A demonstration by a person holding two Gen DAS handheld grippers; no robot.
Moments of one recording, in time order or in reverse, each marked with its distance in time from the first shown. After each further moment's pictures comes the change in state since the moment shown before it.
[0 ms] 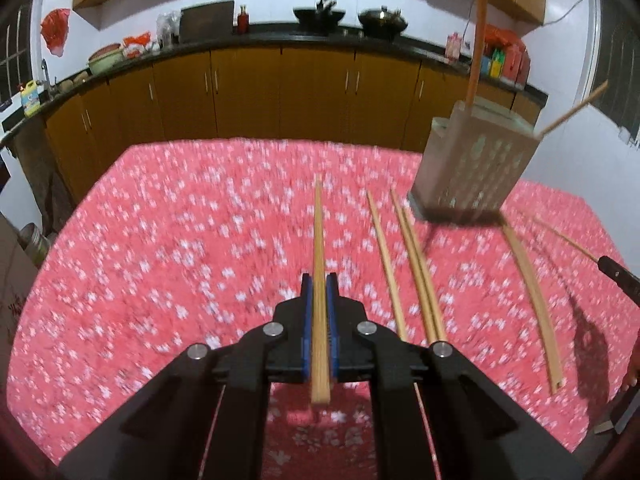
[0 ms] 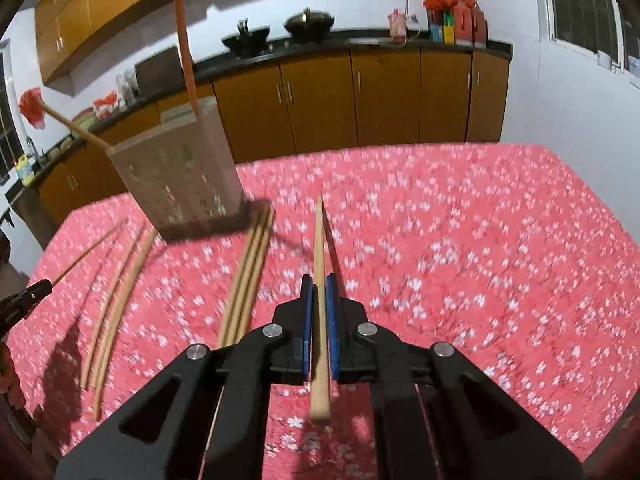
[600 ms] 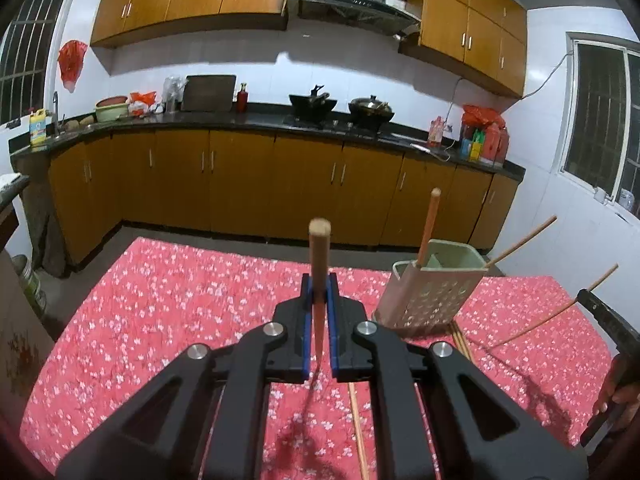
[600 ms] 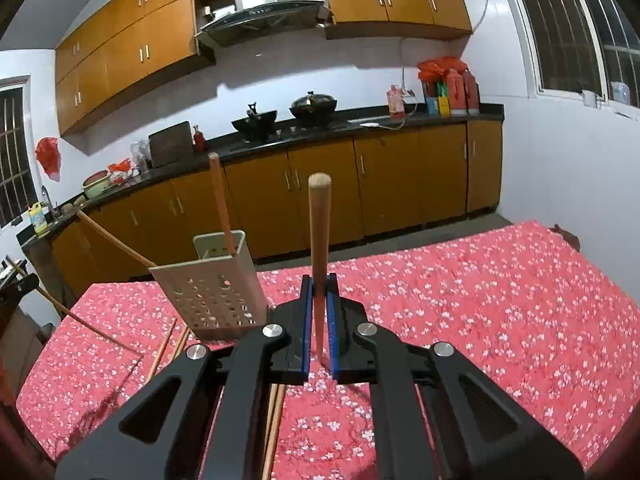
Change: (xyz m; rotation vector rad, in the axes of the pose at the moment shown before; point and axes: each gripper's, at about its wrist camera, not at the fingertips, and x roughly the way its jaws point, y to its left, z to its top) left arm -0.083 -0.003 0.064 -0.039 -0.288 -0.067; right arm -0.052 0.008 0.050 0.004 -0.260 0.023
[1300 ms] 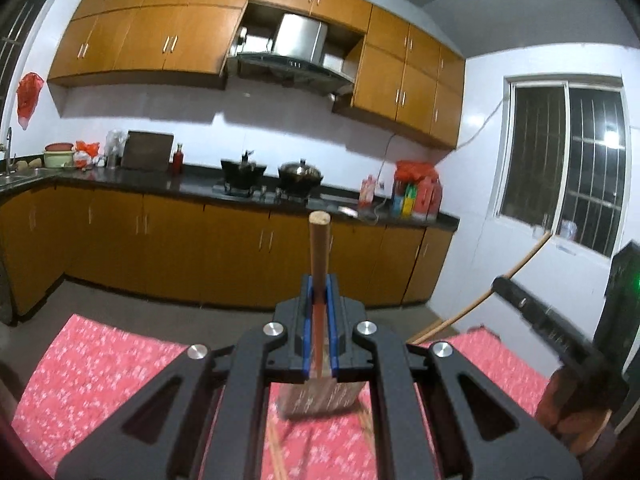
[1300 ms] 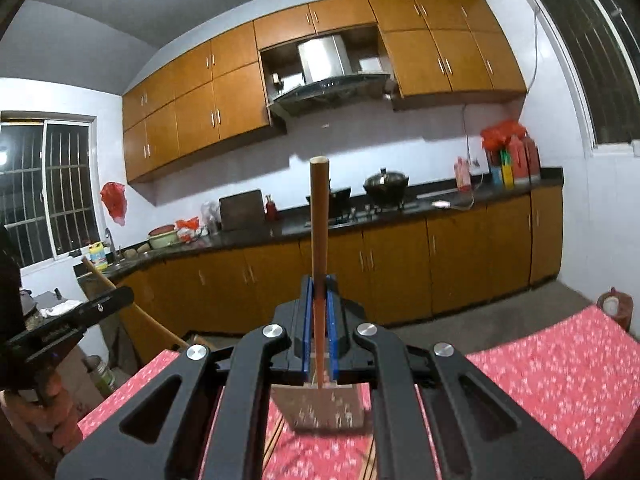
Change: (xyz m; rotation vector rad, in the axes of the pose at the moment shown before) left arm -0.032 -0.082 0.082 0.022 -0.226 -0.232; right arm -0.029 0.065 0.090 -0.036 -0.259 0.228
